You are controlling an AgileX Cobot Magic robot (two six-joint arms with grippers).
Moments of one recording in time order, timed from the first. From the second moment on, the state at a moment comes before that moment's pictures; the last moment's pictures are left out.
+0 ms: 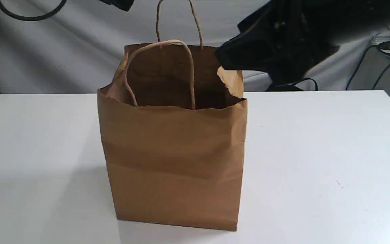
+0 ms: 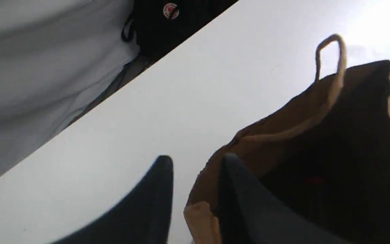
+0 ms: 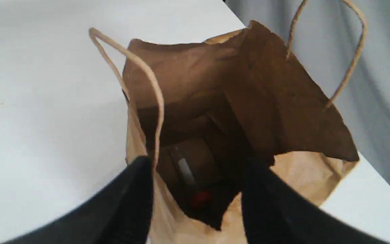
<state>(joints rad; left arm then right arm) -0.24 1.94 -2.21 -0.34 1.23 0.48 0.41 1.26 -1.31 0.56 0.84 -0.87</state>
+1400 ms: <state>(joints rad) -0.24 0.92 -1.22 0.11 0.52 0.09 0.41 1.18 -1.31 0.42 0.76 -0.73</state>
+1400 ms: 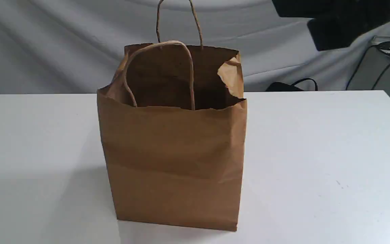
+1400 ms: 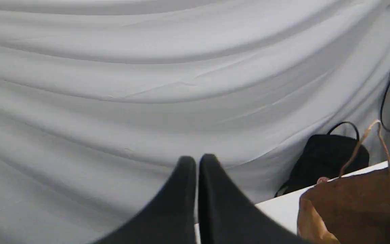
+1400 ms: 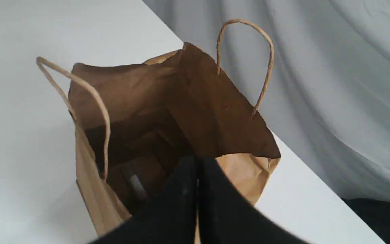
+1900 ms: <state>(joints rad) -0.24 0.49 -0.46 0.12 0.10 -0.05 0.41 1.18 -1.30 0.42 0.79 -0.73</state>
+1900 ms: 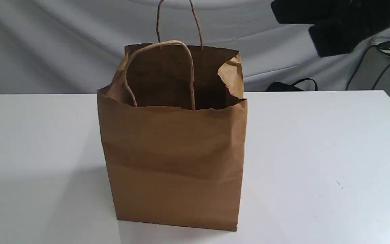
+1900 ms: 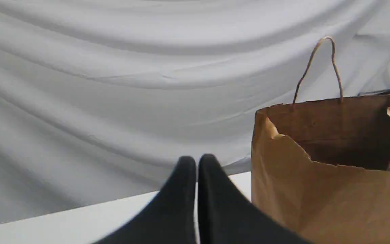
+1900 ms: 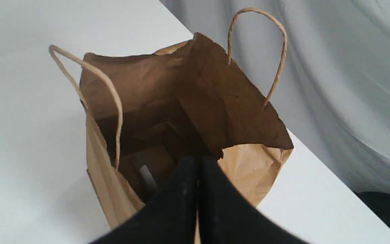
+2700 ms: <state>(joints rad) -0.24 0.42 -0.35 0.12 0.03 -0.07 0.41 1.18 -0.88 0.59 0.36 -0.73</state>
